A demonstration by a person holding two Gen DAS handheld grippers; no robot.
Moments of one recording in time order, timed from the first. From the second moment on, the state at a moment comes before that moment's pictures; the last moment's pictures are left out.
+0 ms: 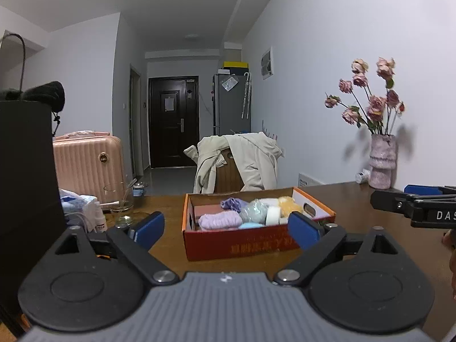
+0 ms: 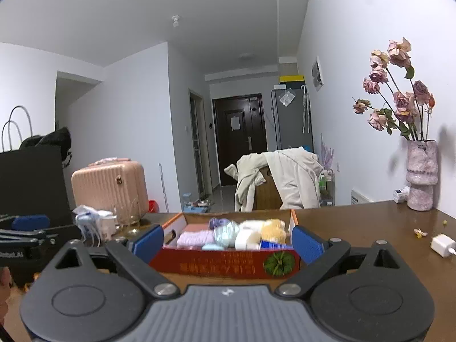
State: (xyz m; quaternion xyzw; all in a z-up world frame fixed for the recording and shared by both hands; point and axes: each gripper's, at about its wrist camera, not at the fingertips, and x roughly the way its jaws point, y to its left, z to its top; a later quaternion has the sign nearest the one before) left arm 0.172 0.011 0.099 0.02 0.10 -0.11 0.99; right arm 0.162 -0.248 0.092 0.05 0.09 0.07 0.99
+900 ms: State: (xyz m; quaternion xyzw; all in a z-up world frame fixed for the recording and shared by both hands) left arm 0.038 0.032 0.019 0.00 0.13 -0.09 0.99; right arm -0.002 -0.200 0.013 0.02 0.11 0.10 0.99
